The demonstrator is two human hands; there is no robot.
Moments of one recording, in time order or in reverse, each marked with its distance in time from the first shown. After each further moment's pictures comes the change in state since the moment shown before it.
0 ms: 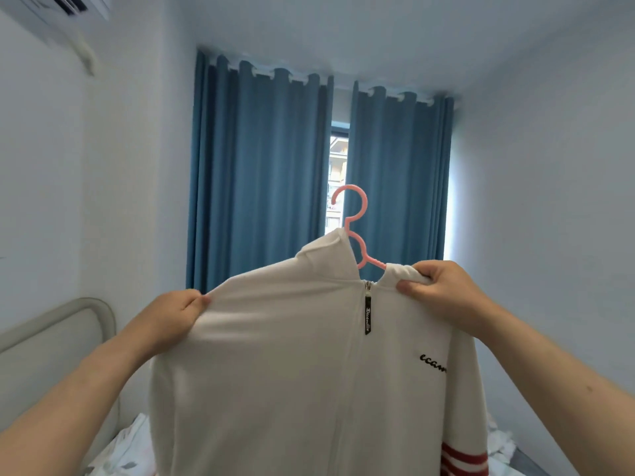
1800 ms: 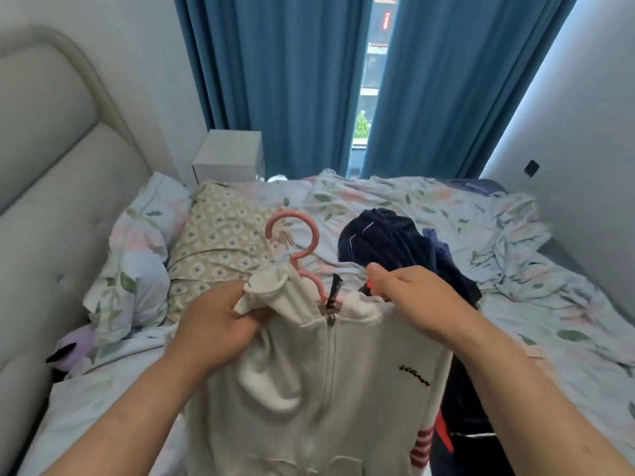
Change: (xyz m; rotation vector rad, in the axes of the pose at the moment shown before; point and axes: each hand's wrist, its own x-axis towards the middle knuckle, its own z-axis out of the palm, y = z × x) left_hand -0.223 -0.027 0.300 -0.143 -0.251 -0.257; right_hand -0.174 0.211 0.224 0.007 -0.723 0.537
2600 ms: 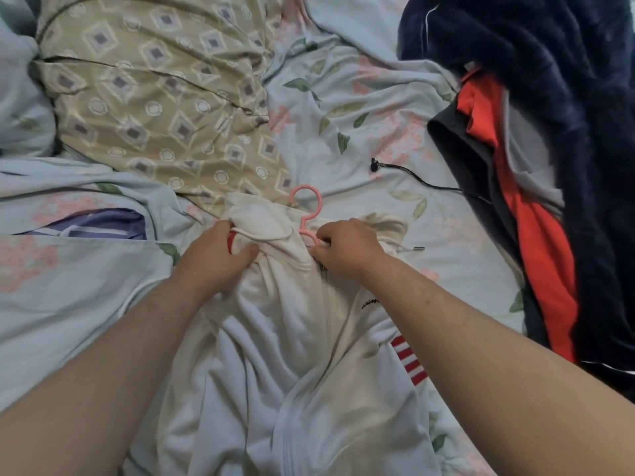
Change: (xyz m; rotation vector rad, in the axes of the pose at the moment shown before) left_hand -0.022 -0.374 0.305 0.154 -0.445 -0.606; right_hand 0.225 0.266 0.417 -0.351 -0.287 -0.005
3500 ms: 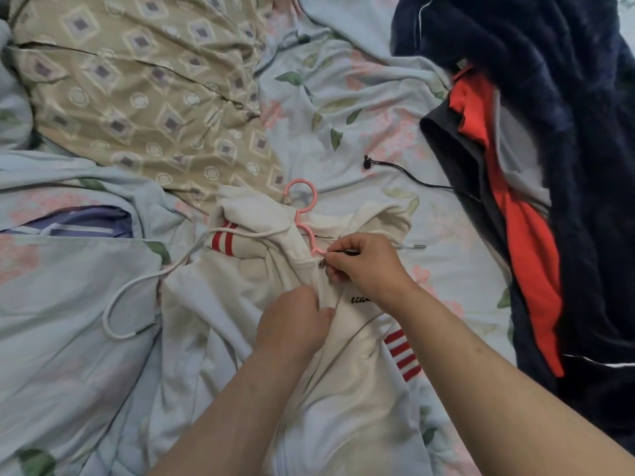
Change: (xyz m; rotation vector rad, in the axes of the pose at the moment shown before) left_hand -0.087 0.078 0.088 0.054 -0.138 0.040; right_hand -0.046 0.020 0.000 0.940 0.079 0.233
